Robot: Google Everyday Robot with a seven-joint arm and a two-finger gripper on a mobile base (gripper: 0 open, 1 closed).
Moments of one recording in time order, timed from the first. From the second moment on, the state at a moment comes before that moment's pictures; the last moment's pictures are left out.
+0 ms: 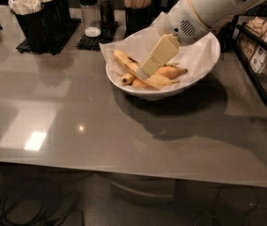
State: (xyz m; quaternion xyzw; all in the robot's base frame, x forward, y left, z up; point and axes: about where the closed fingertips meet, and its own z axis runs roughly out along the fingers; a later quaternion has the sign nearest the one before) arm 0.573 -0.049 0.950 -0.54 0.77 0.19 0.29
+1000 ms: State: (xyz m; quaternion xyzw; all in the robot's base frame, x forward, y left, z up) arm 0.600 -0.023 0.908 -0.51 0.79 0.20 0.29
